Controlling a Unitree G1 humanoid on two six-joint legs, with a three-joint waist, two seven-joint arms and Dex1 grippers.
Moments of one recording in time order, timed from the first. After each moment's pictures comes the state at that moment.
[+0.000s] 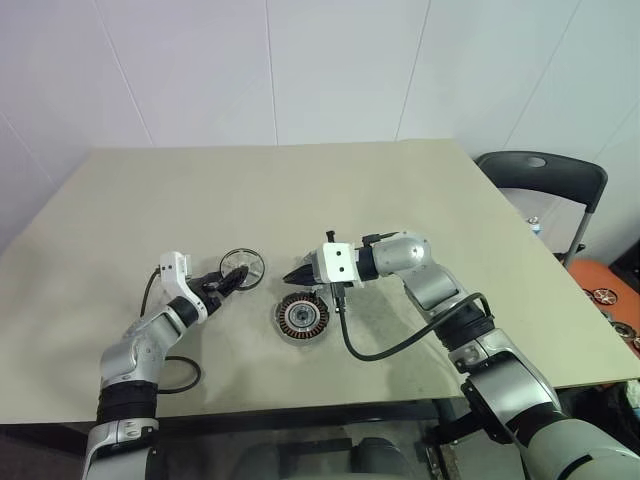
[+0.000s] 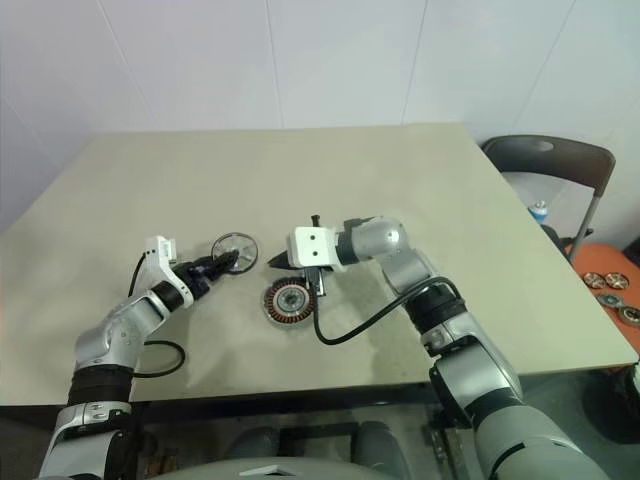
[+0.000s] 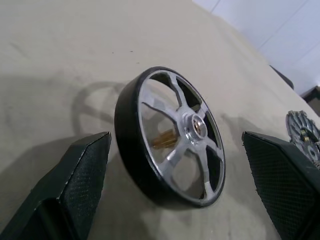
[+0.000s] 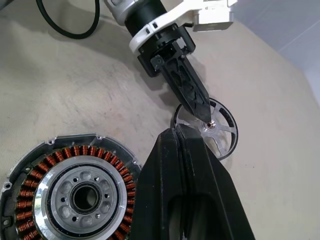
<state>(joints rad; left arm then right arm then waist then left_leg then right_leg) -0.31 0.31 0.29 0.32 -0.57 0.53 -0.57 -0.76 -0.30 0.39 0.43 -0.04 -0.25 1.17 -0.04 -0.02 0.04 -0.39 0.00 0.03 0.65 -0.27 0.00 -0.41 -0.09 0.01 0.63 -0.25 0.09</state>
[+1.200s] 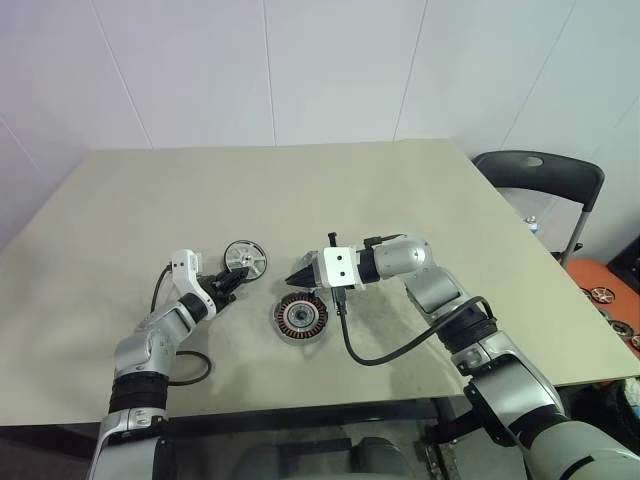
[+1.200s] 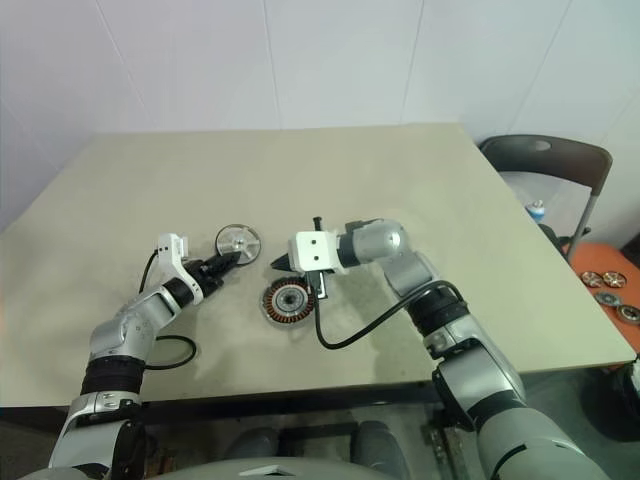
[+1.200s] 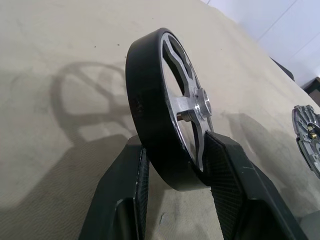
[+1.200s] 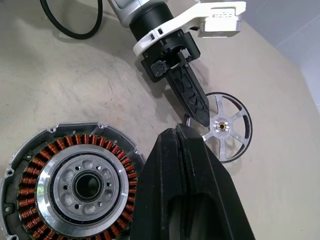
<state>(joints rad) -0.35 0.31 0.26 0.39 -0.53 0.50 -0.61 -0.75 -0.32 0.40 0.42 -0.07 -0.27 1.15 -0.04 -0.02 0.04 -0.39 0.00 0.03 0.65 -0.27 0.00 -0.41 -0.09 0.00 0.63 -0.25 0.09</state>
